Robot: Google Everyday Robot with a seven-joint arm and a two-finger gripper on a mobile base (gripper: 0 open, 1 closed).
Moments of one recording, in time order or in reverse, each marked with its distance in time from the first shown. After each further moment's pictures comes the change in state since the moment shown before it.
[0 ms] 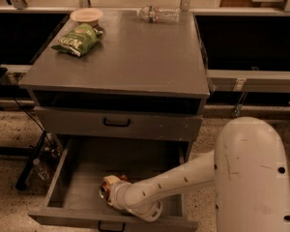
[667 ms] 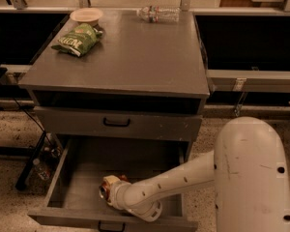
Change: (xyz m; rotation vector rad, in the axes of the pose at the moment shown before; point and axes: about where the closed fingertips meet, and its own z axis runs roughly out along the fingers) arm 0.000 0.000 0.000 0.000 0.000 0.000
